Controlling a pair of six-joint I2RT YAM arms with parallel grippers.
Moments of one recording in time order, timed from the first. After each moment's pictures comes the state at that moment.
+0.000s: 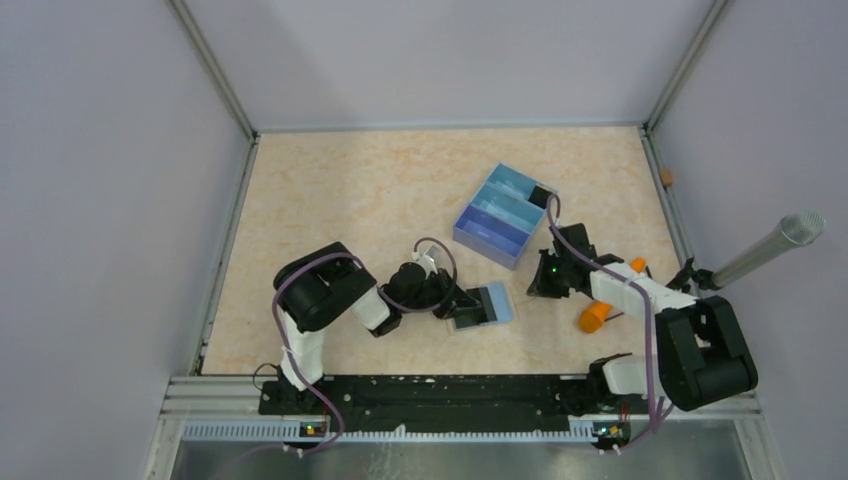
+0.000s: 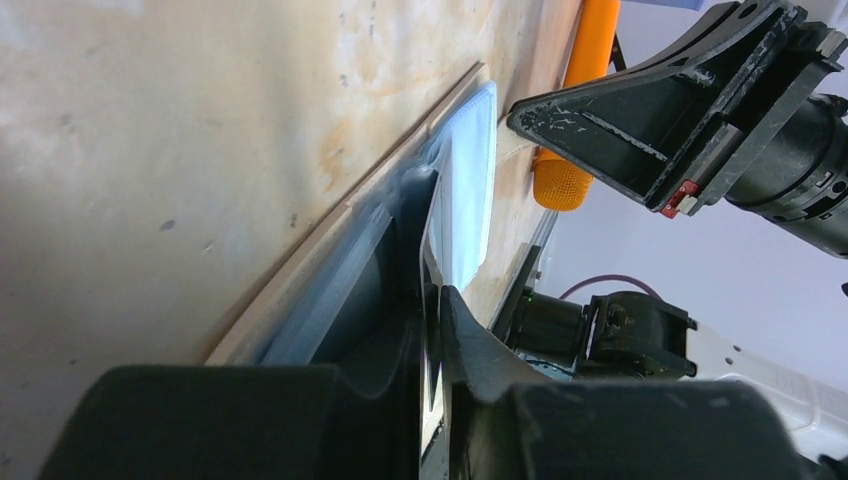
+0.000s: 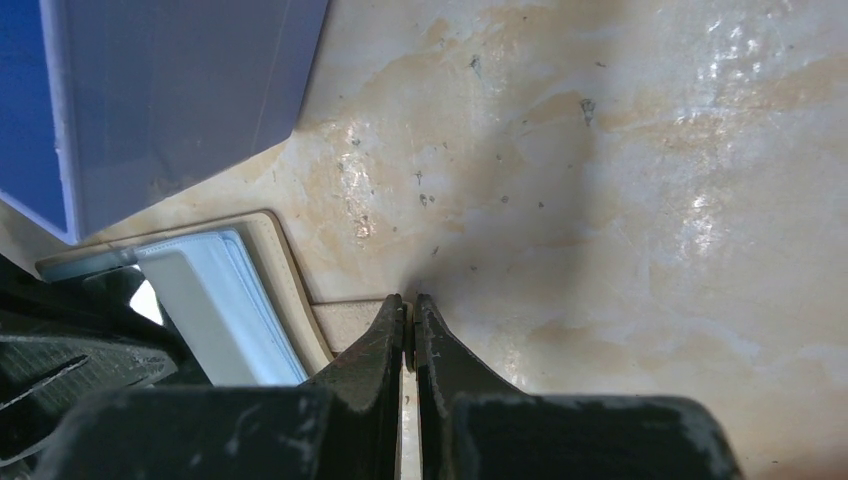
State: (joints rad) left arm -0.83 1.95 0.49 1.07 0.35 -1.34; right arm 0.29 1.30 0.56 -0.31 -0.15 0.50
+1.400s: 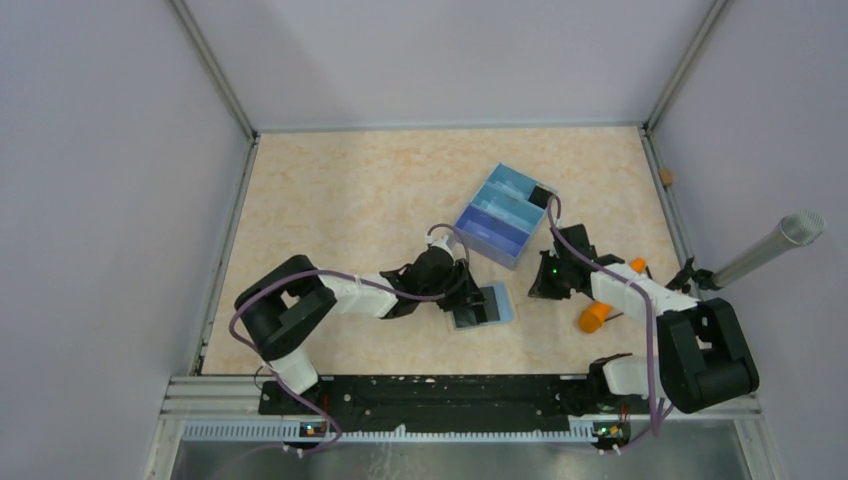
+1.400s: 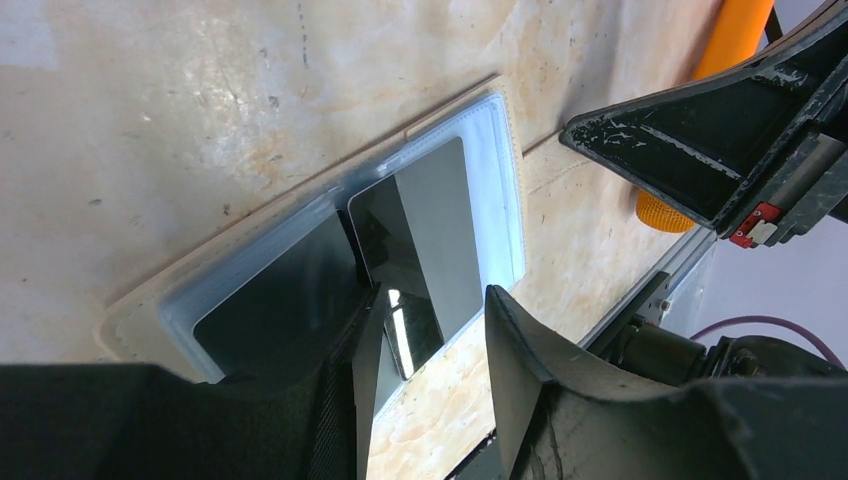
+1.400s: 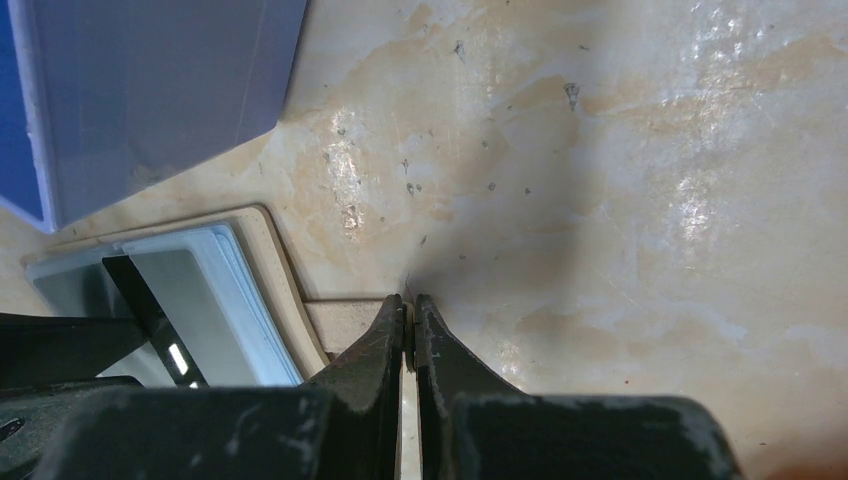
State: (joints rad) left arm -0.93 1.70 0.74 0.29 0.12 -1.07; right arm 0.29 1.29 0.56 -0.34 -0.12 0.50
